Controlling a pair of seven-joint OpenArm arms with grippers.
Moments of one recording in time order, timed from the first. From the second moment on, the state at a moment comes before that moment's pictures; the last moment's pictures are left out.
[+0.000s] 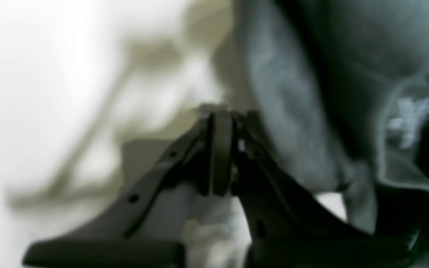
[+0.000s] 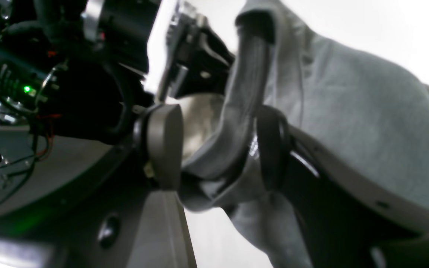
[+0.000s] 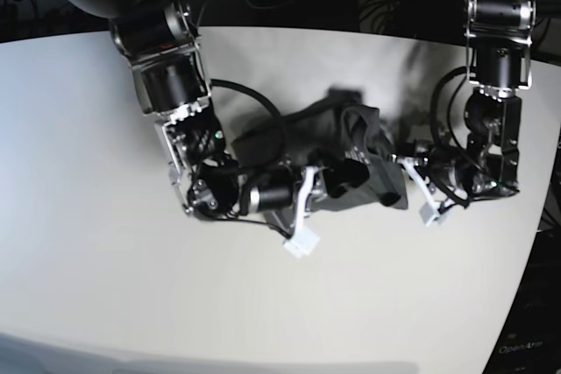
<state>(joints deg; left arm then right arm) -15.9 -20.7 3.2 68.3 -36.5 -15.7 72.9 21.5 -4.0 -13.1 60.5 56.1 35.1 -66.6</state>
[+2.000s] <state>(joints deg) -11.6 -10.5 -0.6 83.5 -30.2 -23.0 80.8 23.9 8.6 -18.8 60.0 49.8 35.1 -65.8</state>
